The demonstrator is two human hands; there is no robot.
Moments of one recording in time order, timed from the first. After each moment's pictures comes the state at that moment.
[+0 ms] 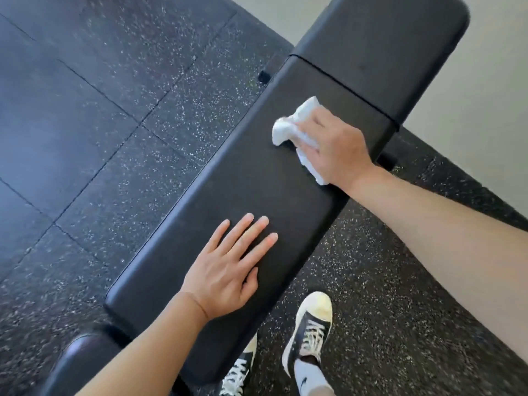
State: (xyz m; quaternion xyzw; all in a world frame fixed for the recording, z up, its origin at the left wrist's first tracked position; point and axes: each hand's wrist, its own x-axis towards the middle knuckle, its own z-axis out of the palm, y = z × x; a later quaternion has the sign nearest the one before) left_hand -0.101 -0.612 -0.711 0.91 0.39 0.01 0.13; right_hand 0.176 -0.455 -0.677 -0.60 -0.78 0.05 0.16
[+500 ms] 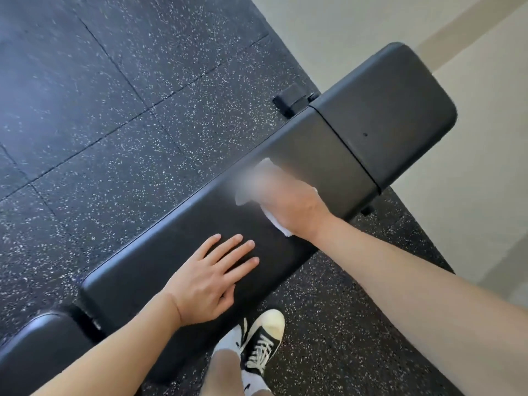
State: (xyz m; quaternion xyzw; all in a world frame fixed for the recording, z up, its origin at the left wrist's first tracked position) left_hand -0.092 -0.606 -0.691 0.90 0.40 -0.02 0.17; right_hand 0.139 -0.452 -0.673 -0.42 -0.90 0.08 0.08
